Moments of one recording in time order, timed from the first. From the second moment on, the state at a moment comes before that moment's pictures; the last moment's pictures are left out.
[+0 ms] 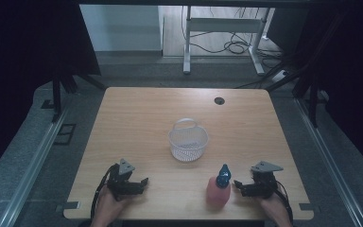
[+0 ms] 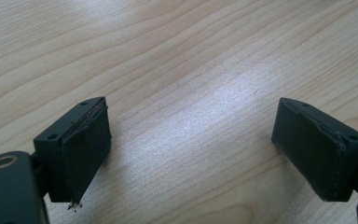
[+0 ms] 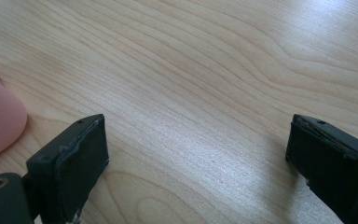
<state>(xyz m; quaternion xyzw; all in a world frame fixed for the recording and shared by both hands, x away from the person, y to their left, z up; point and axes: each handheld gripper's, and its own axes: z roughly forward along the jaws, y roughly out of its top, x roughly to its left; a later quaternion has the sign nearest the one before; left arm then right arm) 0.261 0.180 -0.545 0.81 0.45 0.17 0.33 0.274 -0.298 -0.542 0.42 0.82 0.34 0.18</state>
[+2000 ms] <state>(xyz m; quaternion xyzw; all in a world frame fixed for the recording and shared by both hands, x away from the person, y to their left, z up) 0.242 0.153 -0.508 0.84 0.37 0.12 0.38 0.277 -0.310 -0.542 0.42 0.82 0.35 0.18</state>
